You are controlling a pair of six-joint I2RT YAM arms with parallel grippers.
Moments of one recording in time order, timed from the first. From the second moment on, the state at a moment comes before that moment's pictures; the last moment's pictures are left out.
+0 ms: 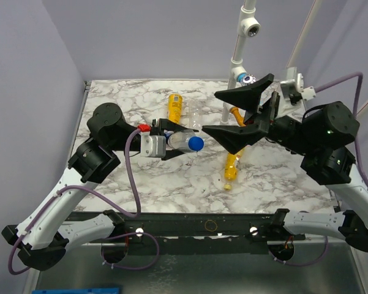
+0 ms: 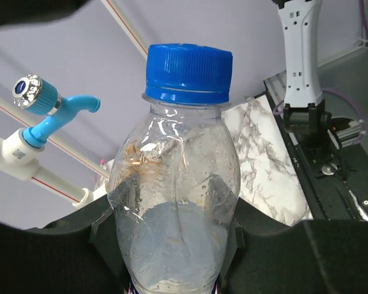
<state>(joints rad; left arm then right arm) -0.73 1.00 1.35 -0.28 0.91 0.48 1.00 1.08 1.59 -0.18 -0.23 0.08</state>
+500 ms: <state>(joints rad) -0.73 1.00 1.33 -0.28 0.87 0.57 1.00 1.07 1.57 -0.11 -0.23 0.10</state>
